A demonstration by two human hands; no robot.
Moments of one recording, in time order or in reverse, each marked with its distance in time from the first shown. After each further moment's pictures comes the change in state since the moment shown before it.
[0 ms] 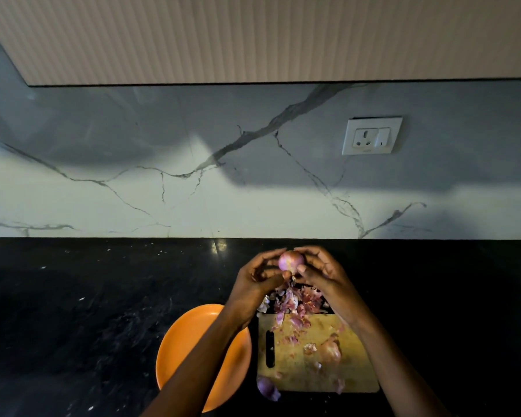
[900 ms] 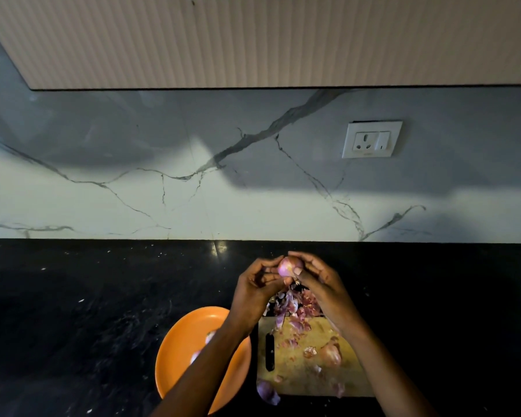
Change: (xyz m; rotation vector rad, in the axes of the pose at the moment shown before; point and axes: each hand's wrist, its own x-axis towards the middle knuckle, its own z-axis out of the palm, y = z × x) left_hand -0.004 -0.011 0.003 0.045 0.103 0.045; right_hand 0.000 0.006 0.014 -0.013 0.047 -0.028
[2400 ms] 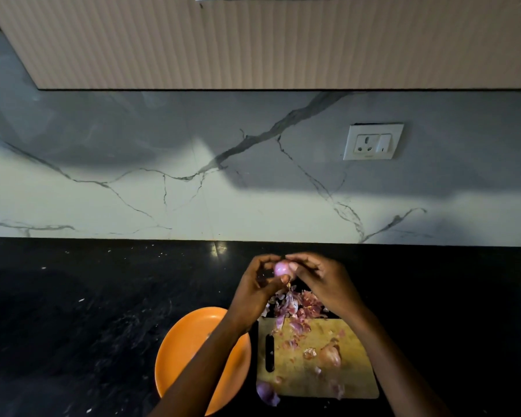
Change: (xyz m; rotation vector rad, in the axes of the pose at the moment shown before) left_hand 0.004 0.000 -0.004 0.070 -0.053 -0.021; right_hand 0.017 -0.006 -0.013 -0.446 -0.028 -0.101
